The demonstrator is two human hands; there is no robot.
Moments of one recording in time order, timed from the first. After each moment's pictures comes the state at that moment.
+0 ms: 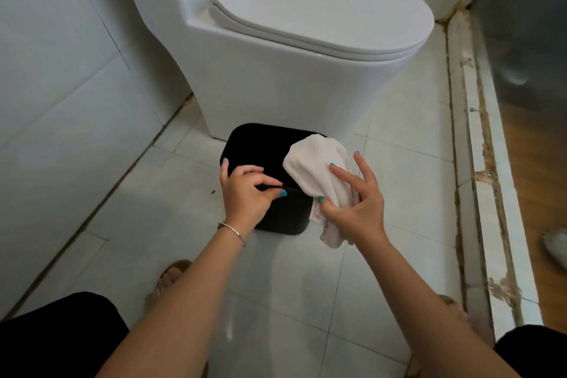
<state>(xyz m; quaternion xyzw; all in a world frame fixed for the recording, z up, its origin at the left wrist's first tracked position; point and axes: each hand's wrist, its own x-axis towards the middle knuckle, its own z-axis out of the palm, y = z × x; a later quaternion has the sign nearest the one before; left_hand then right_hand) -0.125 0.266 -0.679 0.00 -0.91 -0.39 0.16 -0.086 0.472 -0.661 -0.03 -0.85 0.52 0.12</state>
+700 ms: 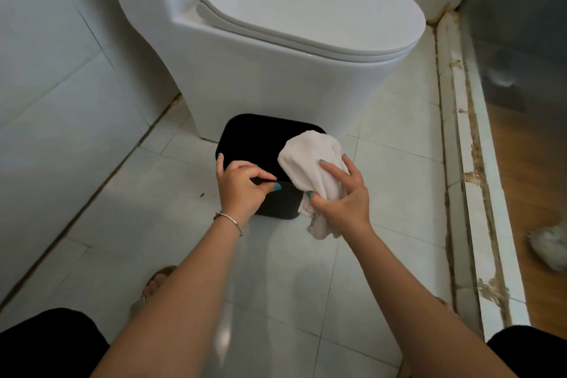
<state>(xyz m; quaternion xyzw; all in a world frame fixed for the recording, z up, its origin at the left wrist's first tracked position) -0.152 0.274 -0.690 -0.01 -0.91 -0.38 0.16 -0.110 0.469 -0.668 -0.08 -0.85 0.52 0.07</state>
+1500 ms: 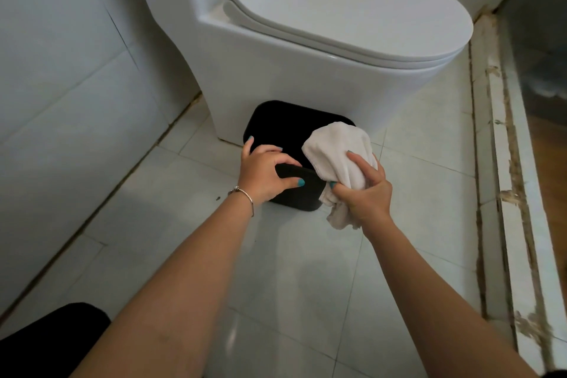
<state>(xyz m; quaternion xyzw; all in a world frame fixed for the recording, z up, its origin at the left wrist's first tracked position) -0.209 0.257 -0.689 -0.09 -0.95 -0.29 0.04 -0.160 0.466 -0.673 -0.13 -0.79 0.59 0.06</state>
